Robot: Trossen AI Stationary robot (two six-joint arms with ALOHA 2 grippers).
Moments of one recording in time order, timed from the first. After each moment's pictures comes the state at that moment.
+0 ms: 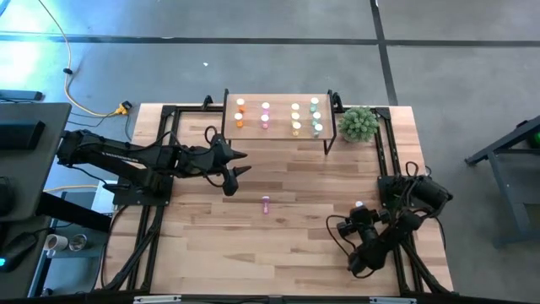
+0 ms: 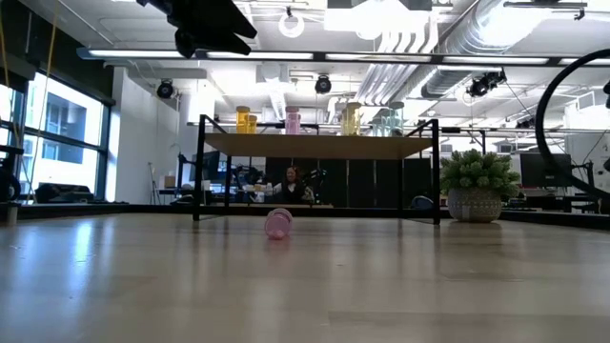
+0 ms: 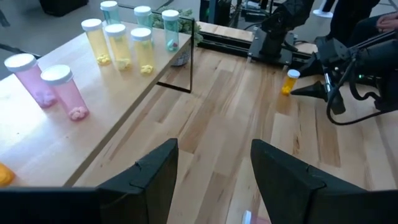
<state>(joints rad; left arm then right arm) 0.01 1.11 0.85 -0.21 -0.41 -0.24 0.94 1.97 0.97 -1.31 0.48 2.29</state>
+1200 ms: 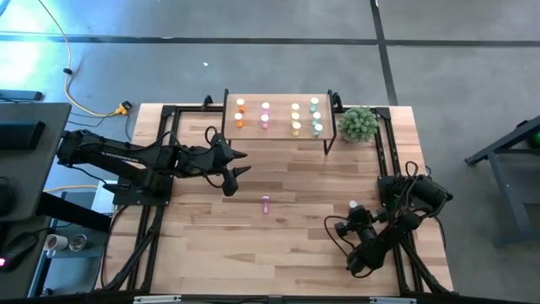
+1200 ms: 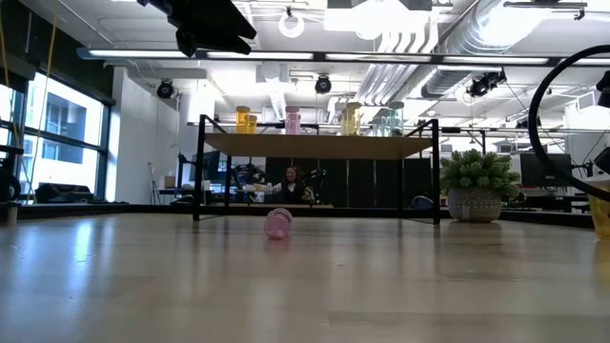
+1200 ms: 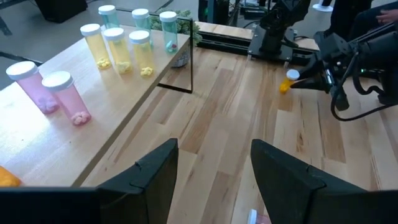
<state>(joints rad) 0.01 1.11 0.85 -0.21 -0.41 -0.20 0.92 1.97 0.97 -1.30 0.53 2.28</state>
